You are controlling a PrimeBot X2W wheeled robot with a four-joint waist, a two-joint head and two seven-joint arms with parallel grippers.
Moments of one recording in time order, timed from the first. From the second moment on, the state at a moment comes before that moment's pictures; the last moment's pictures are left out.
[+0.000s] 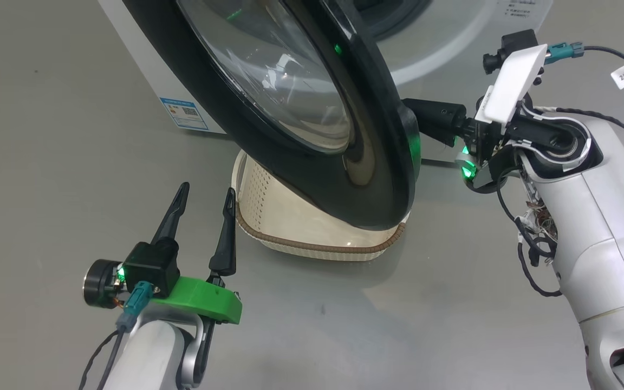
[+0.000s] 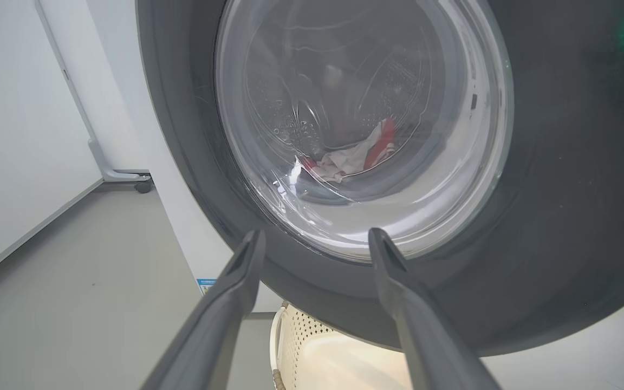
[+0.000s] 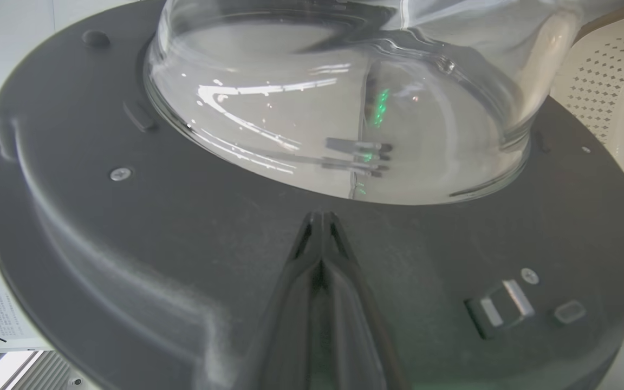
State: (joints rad) left arm -0.27 0.03 -0.37 0.21 -0.35 0.11 -0.25; right arm -0.83 -0.12 0.31 0.58 1.65 0.11 0.89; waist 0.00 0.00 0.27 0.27
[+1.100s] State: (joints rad) left arm -0.18 0.03 -0.35 0.24 -0.35 0.11 -0.25; right arm -0.65 -0.07 0.44 0.48 1.71 0.12 0.92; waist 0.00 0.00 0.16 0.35
